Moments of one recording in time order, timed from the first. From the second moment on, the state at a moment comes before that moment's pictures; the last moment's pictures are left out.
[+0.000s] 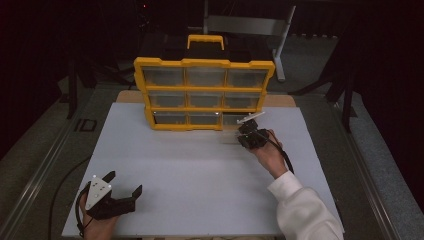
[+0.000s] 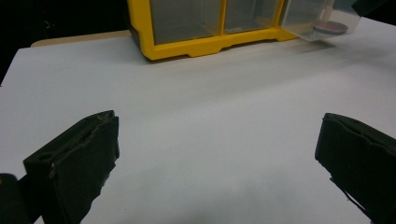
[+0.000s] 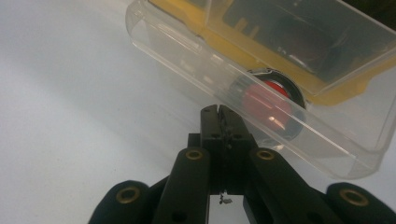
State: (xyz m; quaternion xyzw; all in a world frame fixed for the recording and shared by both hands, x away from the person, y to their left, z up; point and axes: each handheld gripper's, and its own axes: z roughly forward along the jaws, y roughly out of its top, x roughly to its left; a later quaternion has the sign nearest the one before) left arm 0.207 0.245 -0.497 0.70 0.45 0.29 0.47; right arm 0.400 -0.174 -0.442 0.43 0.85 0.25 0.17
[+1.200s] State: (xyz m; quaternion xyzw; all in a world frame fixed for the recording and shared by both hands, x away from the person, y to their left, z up) left arm 0.207 0.246 -0.497 0.70 0.46 0.29 0.47; right arm 0.414 -0.174 -0.444 0.45 0.83 0.25 0.18
